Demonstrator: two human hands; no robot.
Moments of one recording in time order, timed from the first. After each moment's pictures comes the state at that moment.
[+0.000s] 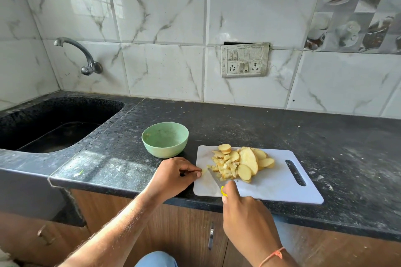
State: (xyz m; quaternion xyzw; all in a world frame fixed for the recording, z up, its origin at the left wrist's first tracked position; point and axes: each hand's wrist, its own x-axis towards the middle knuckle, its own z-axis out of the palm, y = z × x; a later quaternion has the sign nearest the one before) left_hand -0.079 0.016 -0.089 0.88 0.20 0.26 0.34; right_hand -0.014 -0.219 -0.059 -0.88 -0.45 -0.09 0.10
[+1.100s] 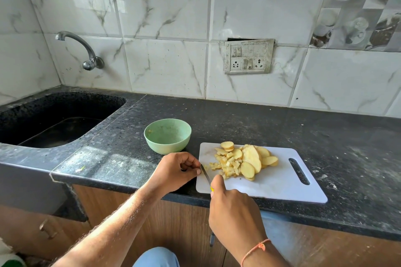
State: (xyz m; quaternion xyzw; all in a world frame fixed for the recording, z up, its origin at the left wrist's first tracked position) left_hand -0.080 0.019 -0.079 0.87 0.23 0.22 0.37; right_hand -0.034 -0.192 -0.047 -0.87 -0.48 -0.05 0.13
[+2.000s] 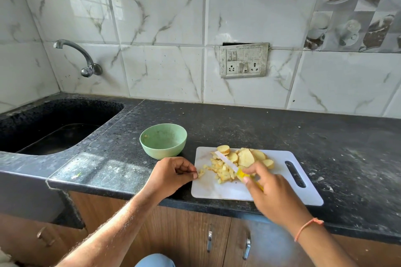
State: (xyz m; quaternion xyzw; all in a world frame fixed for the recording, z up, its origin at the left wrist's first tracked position) left_hand -0.079 0.013 -0.076 0.85 0.25 0.23 0.40; right_hand 0.076 -0.244 -0.048 -0.81 -0.49 -0.04 0.32
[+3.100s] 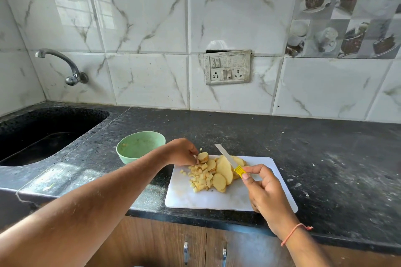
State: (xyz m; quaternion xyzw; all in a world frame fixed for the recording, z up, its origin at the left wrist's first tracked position) left_hand 0.042 0.020 -0.008 0.96 0.24 -0.02 0.17; right_hand 0.123 -0.259 -0.067 -0.66 -0.33 0.15 0.66
